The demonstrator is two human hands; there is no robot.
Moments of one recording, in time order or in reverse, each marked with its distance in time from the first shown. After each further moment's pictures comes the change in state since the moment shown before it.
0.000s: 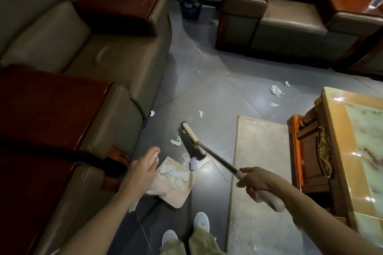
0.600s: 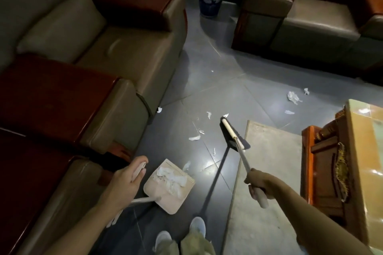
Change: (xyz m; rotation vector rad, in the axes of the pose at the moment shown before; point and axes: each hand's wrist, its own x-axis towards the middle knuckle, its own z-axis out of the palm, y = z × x) left_hand -0.006 -0.011 0.001 0.000 0.051 -0.056; right_hand 0.116 0.002 -0.050 0.020 0.063 0.131
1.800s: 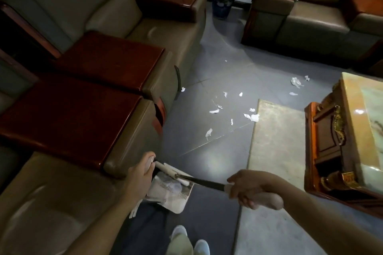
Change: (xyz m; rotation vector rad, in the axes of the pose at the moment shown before) left_hand -0.306 -0.176 -0.060 -0.096 0.106 -0.045; right_hand -0.286 0.180 0.298 -0.669 -0.168 -0.295
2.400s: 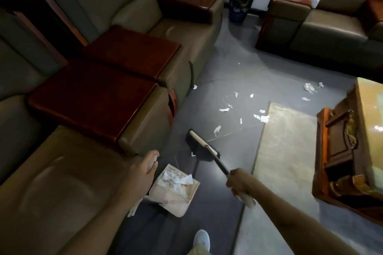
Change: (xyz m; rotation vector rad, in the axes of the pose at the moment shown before) left_hand -0.093 -0.036 0.001 0.041 0.077 -0.003; right_hand 0.068 0.042 0.091 -0.012 0.328 0.091
